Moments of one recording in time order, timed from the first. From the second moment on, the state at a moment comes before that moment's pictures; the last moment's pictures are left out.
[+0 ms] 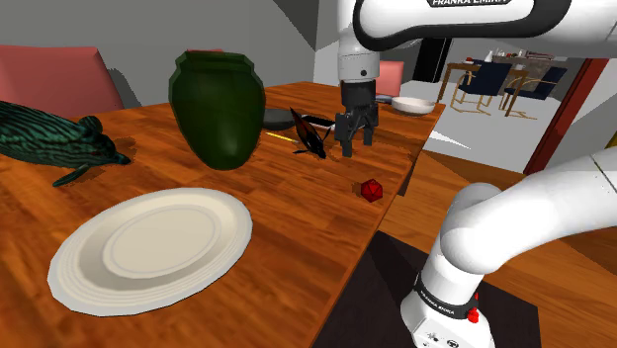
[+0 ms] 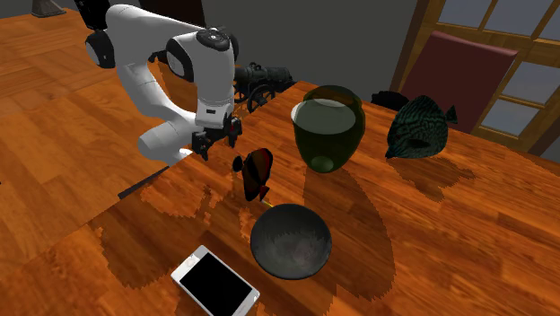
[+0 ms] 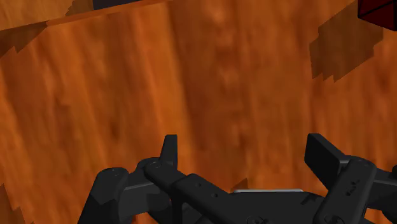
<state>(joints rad) -0.01 -0.74 0.06 -2.36 0.00 1.47 0.12</state>
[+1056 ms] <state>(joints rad) 0.05 -1.17 0.27 -2.55 0.25 1.44 0.45</state>
